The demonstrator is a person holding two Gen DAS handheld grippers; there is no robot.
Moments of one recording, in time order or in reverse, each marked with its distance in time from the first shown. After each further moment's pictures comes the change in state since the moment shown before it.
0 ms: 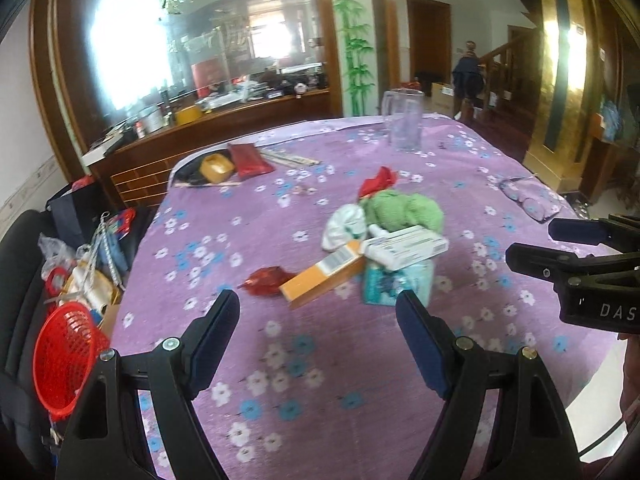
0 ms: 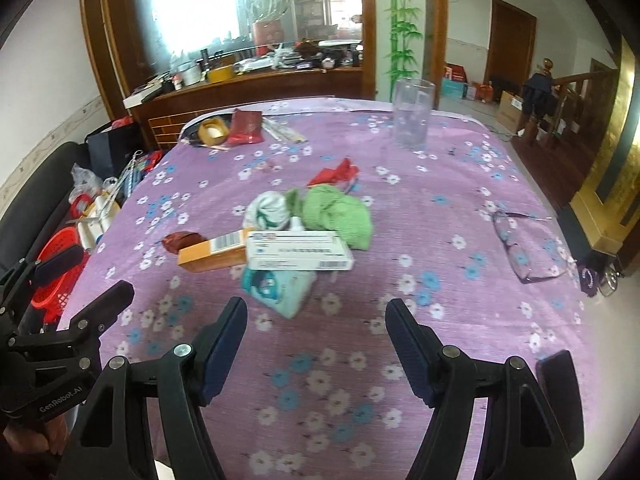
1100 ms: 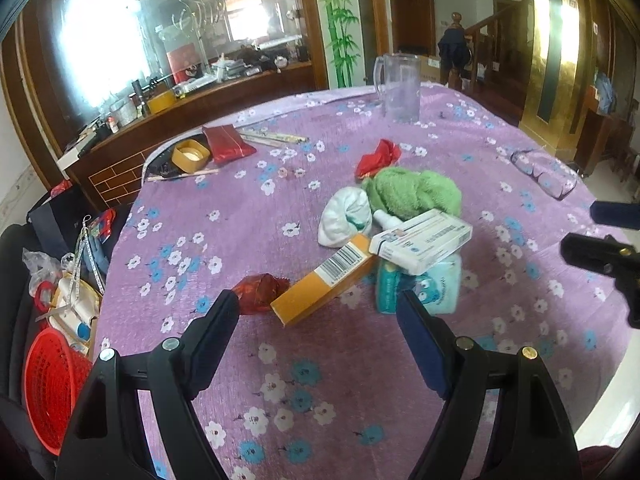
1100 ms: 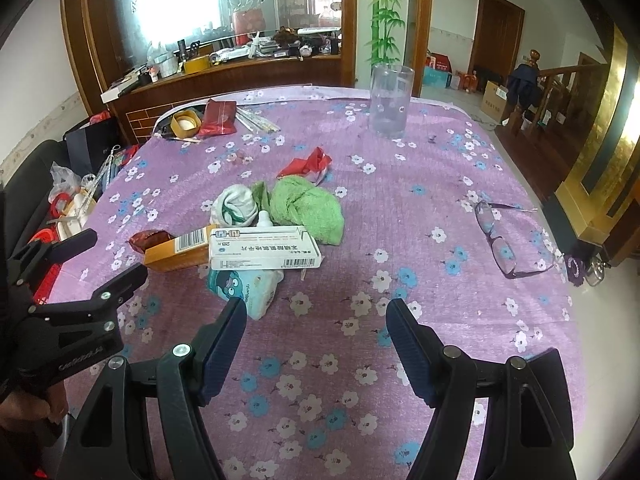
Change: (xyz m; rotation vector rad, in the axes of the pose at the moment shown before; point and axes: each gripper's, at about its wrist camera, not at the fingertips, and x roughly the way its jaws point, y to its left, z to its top) left arm 0.073 0.006 0.011 0.073 0.099 -0.030; right arm 0.020 -0.014 0.008 0.017 0.048 -0.063
